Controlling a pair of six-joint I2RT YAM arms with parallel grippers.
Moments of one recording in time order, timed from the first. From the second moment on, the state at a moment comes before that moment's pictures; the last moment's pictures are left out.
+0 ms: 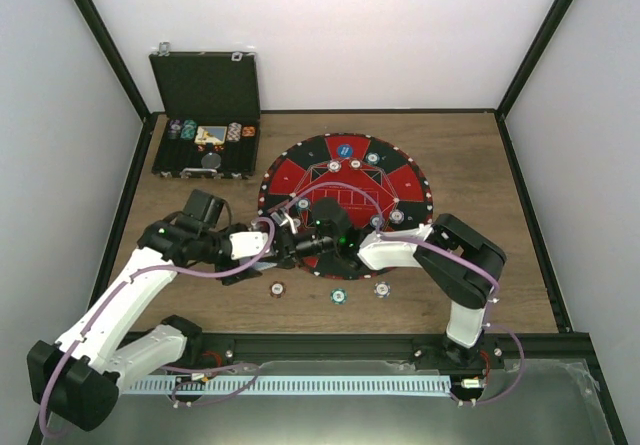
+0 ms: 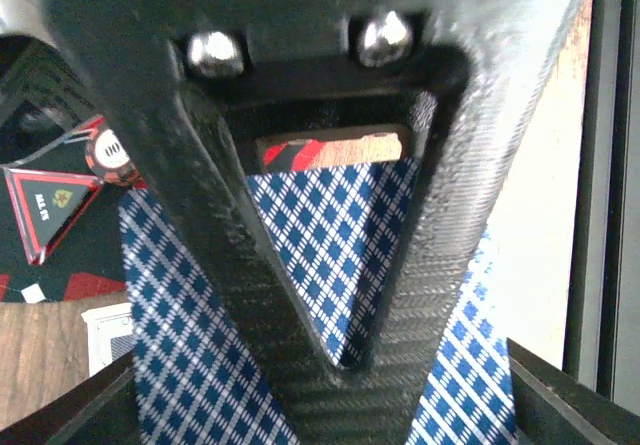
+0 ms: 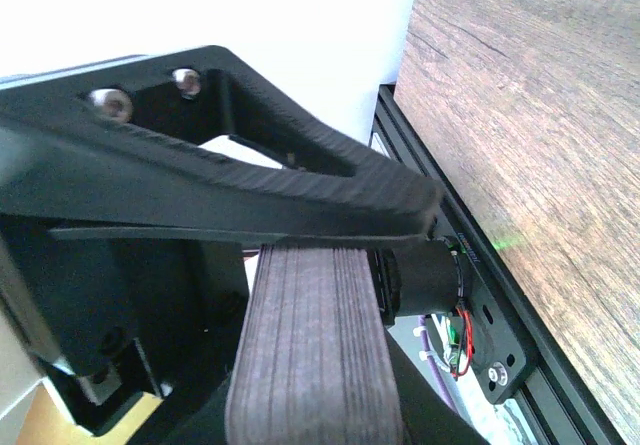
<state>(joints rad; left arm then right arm) -0.42 0.99 0.84 -0.97 0.45 0.92 0.95 1.80 0.89 0.72 -0.86 1.33</state>
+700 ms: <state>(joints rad) -0.42 1.00 0.87 -1.04 0.48 0.96 0.95 1.80 0.86 0.74 -0.86 1.33</state>
